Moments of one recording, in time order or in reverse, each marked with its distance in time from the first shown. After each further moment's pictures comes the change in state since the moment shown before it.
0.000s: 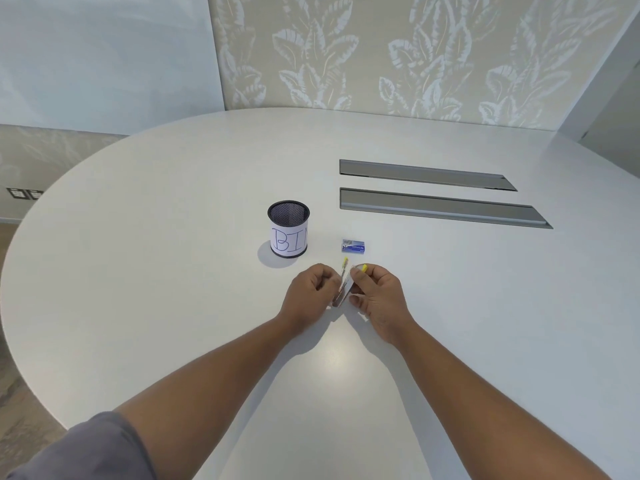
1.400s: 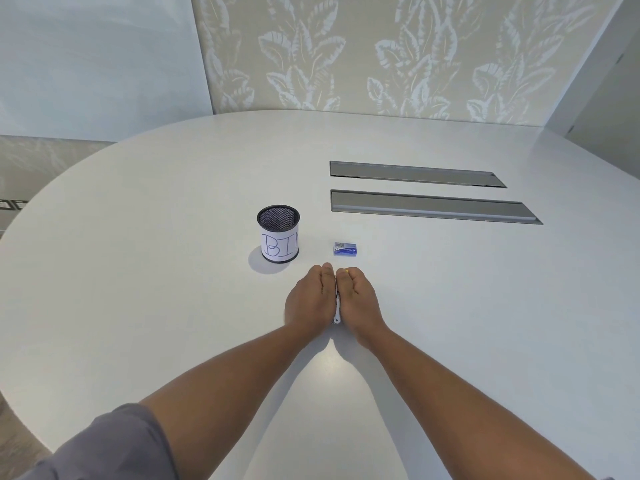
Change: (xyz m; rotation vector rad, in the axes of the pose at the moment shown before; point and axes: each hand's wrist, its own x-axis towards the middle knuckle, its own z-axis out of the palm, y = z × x) left_hand 0.014 0.000 0.031 0.442 0.190 -0.092; right_hand 0.005 0.019 0.023 -0.546 0.149 -0.158
